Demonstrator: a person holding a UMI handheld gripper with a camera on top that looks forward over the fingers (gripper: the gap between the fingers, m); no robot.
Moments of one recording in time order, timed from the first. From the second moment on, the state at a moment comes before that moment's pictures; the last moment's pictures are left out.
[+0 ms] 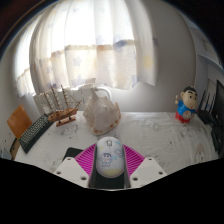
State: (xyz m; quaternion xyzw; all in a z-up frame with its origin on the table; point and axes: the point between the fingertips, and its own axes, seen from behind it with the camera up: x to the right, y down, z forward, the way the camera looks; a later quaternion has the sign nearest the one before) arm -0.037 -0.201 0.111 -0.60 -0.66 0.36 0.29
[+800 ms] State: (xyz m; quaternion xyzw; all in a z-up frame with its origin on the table) arm 0.048 -0.235 0.075 -0.60 -0.71 0.29 0.23
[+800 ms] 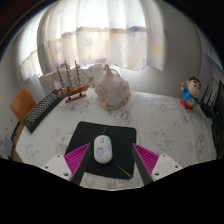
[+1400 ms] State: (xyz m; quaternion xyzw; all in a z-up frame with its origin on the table) arm 0.172 -0.108 0.185 -0.62 -0.68 0.27 0.28
